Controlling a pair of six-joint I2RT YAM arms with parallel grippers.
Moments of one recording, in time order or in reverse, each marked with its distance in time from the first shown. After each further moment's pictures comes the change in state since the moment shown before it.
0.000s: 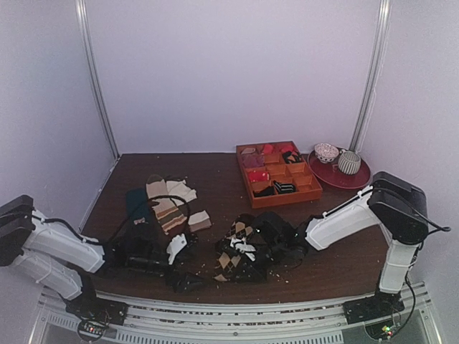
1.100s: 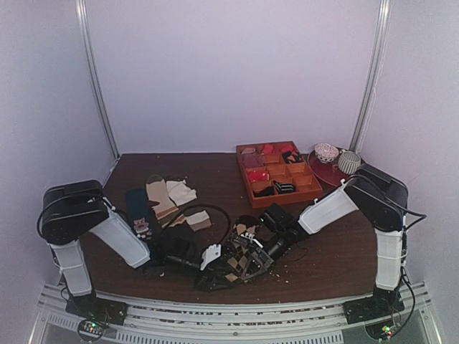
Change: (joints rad) left arm -0.045 0.529 0.253 0.293 0.240 0.213; right arm -0.211 0.179 0.119 -0.237 -0.511 0.253
